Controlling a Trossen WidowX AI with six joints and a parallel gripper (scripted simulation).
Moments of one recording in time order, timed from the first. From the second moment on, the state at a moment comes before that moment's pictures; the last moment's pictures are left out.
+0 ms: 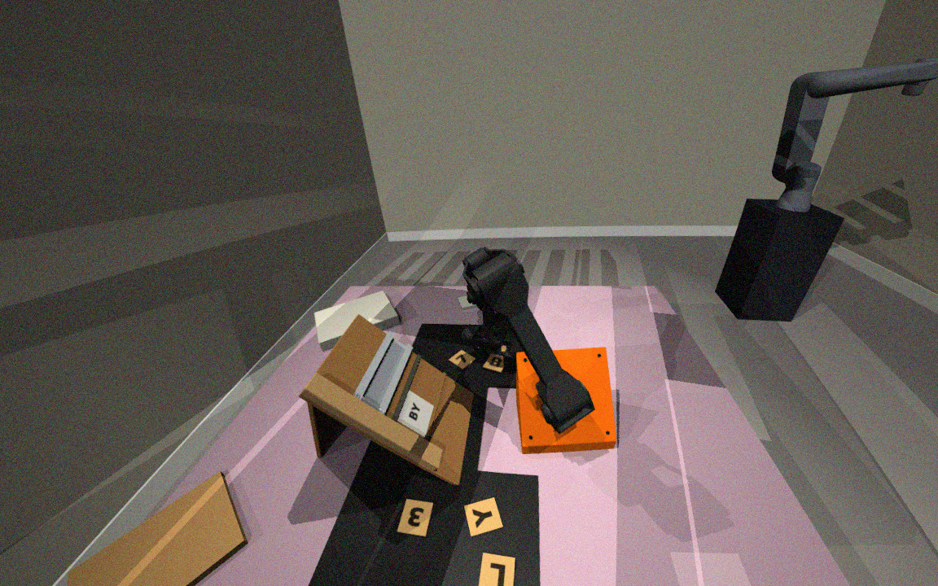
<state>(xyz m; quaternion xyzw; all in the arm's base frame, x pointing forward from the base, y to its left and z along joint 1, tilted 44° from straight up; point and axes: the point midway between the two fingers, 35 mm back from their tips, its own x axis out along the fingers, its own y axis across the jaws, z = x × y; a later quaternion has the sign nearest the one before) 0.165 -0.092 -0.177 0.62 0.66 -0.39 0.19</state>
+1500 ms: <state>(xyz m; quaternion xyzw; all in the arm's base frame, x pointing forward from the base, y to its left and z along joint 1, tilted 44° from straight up) 0.220 -0.119 -0.158 0.62 0.65 -0.26 0.36</state>
